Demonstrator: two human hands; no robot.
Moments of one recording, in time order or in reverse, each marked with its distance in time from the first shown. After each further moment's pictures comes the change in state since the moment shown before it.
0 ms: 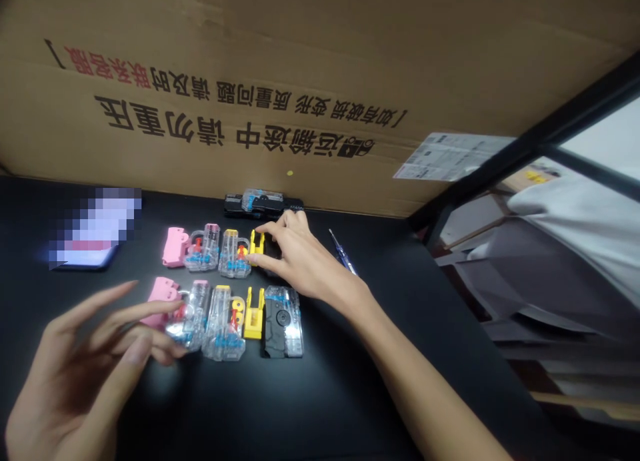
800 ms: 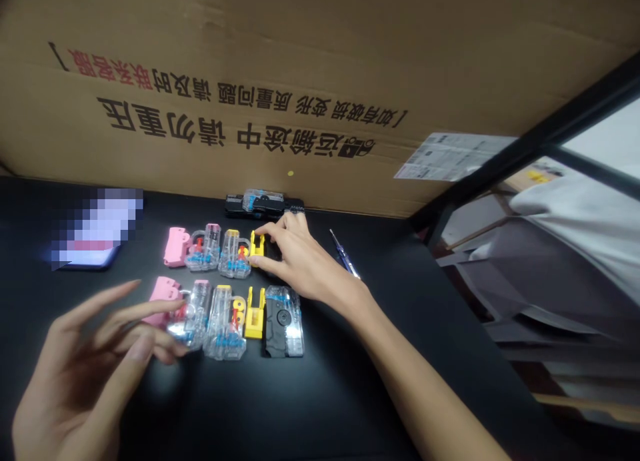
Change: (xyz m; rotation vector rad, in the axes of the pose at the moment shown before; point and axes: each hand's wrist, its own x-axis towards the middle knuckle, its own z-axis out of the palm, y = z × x) left_hand 0.001 -0.005 -0.003 0.000 -0.002 -0.002; right_hand -0.002 0.000 0.003 0.039 -0.020 -0.006
